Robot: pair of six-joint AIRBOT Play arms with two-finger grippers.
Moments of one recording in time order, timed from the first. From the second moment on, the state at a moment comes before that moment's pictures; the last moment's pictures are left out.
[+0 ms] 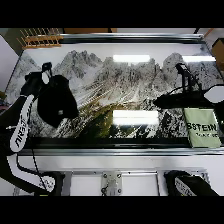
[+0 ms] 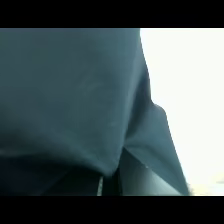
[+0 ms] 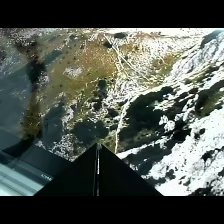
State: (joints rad) left arm -0.04 -1.67 1.51 1.57 -0.95 -1.71; right arm -0.01 -1.03 1.05 -0.99 1.16 1.28
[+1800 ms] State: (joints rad) left arm -0.19 -1.19 0.64 1.05 -0.97 -1.60; right arm -0.23 -0.91 1.17 -0.88 1.00 1.23
